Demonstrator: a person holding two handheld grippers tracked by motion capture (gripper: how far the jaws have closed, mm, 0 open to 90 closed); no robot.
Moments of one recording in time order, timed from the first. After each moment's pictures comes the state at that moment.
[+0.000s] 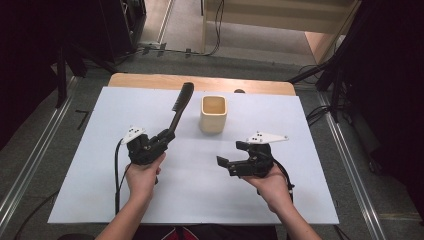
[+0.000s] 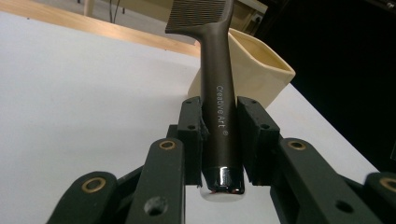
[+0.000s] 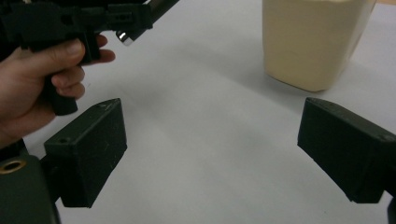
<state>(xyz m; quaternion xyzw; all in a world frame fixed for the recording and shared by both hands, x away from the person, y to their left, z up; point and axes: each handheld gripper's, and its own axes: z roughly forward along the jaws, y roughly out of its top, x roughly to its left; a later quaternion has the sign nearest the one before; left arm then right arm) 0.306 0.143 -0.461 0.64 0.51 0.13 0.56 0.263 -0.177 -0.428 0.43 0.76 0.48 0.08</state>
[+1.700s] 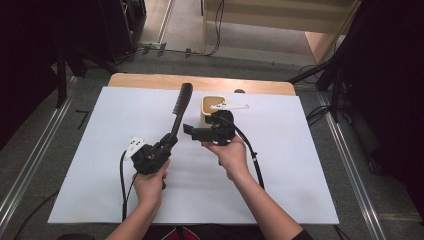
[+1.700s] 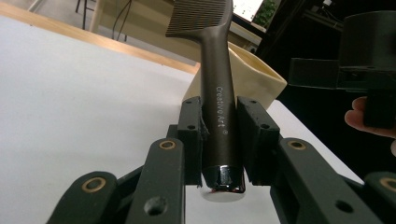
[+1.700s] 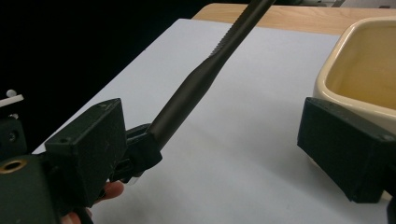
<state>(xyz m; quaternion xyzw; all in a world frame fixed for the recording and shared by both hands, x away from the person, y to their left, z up) 0.292 0.136 -0.483 0.59 0.51 0.15 0.61 0.345 -0.095 -0.413 0.47 0.73 0.50 0.06</state>
